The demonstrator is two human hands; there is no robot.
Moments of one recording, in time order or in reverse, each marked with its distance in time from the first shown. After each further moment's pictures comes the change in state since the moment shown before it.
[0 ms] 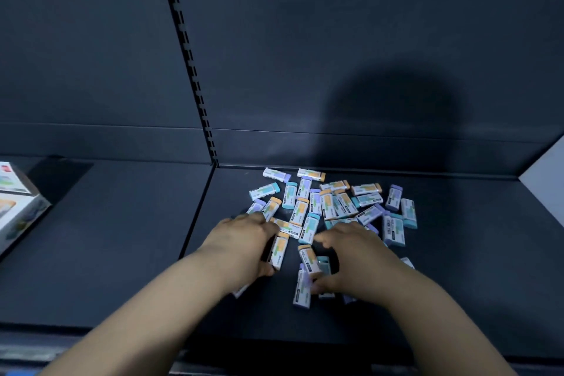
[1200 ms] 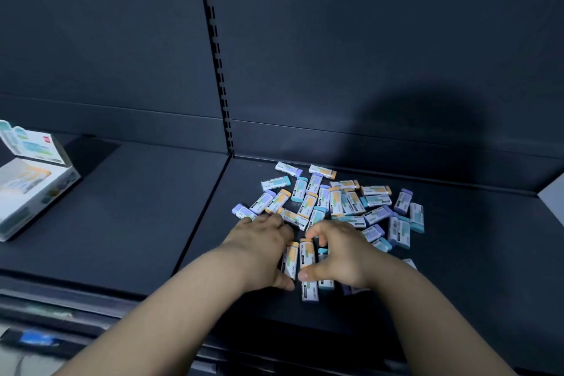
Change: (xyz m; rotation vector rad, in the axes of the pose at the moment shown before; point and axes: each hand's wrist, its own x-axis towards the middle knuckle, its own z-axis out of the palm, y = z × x) left_hand -0.011 0.026 0.011 -0.037 -0.065 -0.029; right_hand 0.015 -0.001 0.010 0.249 -0.122 -0.008
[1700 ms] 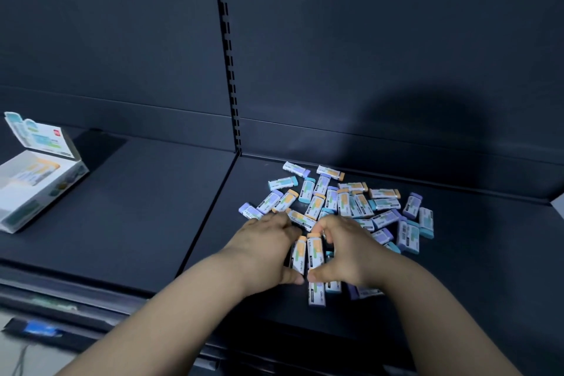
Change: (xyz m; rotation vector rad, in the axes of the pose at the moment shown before) left_hand -0.003 -0.007 0.008 -0.121 0.127 0.043; right_hand 0.003 -0.007 -0.005 -0.056 -0.002 -0.018
